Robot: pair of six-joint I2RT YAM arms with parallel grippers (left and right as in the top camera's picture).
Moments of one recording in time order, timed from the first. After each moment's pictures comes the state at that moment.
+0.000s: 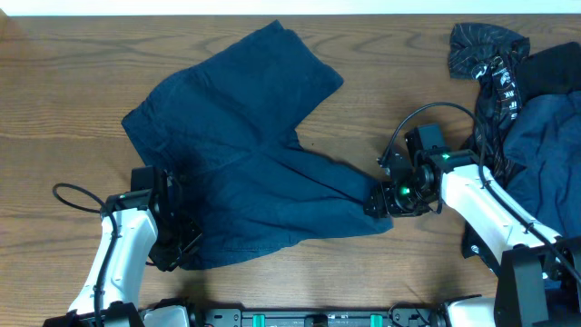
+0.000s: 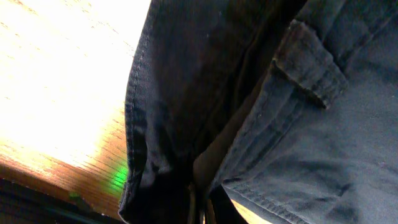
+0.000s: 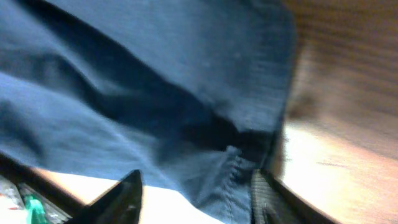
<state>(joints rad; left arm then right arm) 0.17 1.30 0.63 -1.02 0.14 -0.59 0.20 1.55 0.85 -0.82 -0.41 0.08</state>
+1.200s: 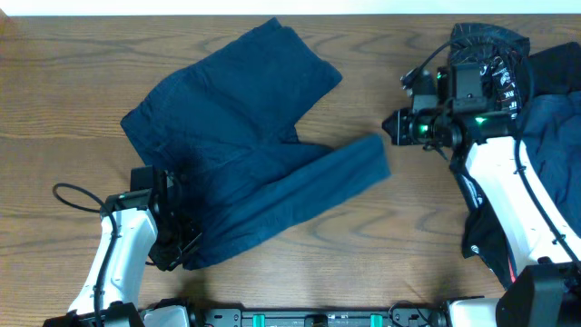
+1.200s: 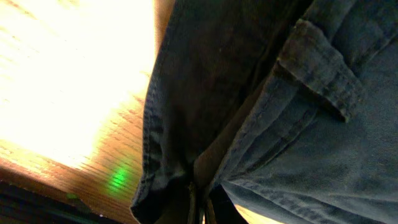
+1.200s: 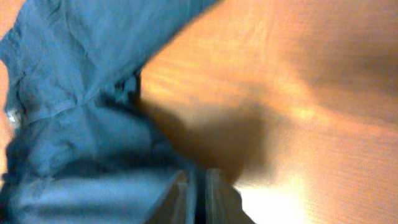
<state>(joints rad) 0.17 1.30 0.63 -1.02 0.14 -0.59 0.12 1.54 1.18 -0.63 -0.39 0.14</state>
